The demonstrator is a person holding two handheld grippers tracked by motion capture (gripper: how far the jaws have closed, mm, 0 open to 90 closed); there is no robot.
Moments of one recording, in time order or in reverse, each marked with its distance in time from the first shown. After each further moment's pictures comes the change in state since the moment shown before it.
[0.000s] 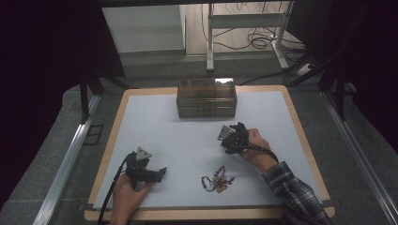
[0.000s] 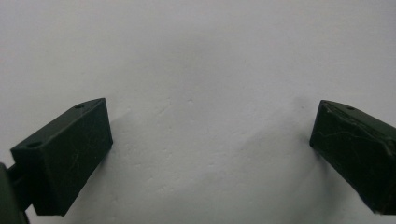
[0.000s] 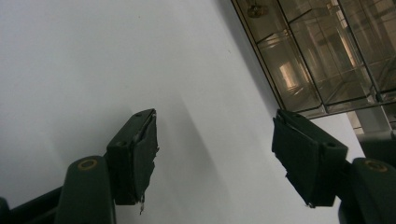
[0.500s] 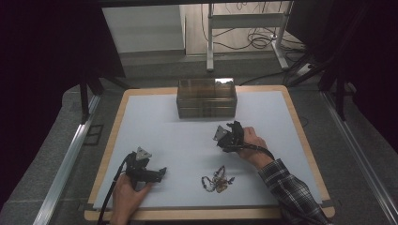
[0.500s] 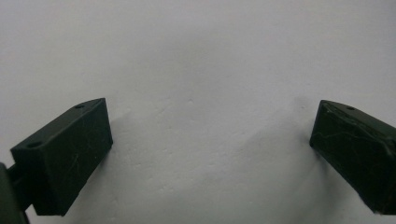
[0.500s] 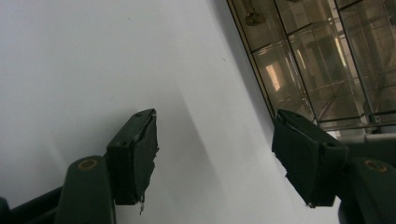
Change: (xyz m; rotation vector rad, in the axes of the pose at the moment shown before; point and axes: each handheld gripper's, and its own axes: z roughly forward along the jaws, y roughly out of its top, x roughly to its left) left arm 0.000 0.000 0.000 0.000 0.000 0.001; right arm 0.005 0.009 0.012 0.024 -0.059 -0.065
